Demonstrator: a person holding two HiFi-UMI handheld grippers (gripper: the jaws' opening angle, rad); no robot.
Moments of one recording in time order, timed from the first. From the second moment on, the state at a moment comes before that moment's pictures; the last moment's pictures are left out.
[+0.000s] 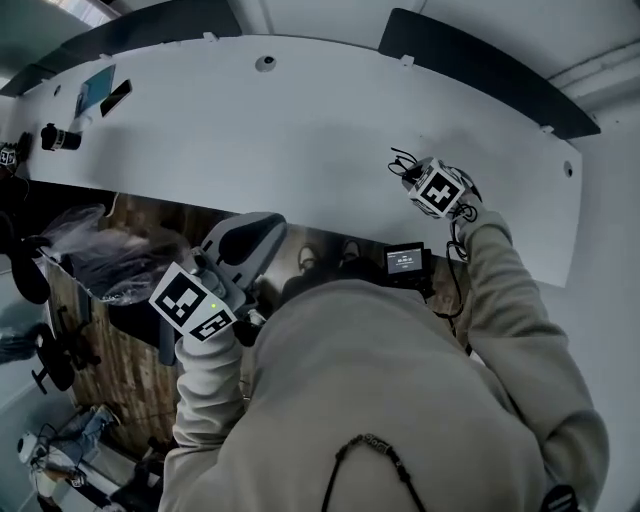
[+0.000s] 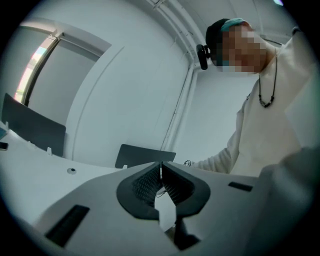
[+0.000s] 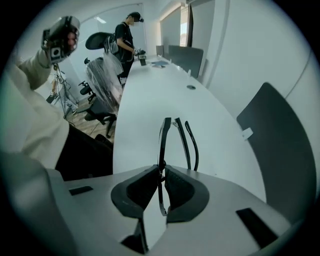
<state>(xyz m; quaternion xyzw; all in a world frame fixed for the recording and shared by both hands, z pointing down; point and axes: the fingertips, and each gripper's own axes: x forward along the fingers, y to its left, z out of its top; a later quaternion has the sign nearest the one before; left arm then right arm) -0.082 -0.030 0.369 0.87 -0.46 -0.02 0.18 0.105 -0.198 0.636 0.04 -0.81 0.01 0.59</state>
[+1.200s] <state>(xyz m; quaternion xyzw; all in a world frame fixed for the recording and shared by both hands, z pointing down) -0.102 -0.040 0.360 0.86 -0.47 -0.01 0.17 0.082 -0.230 0.612 0.10 -0.88 0.05 0.46</state>
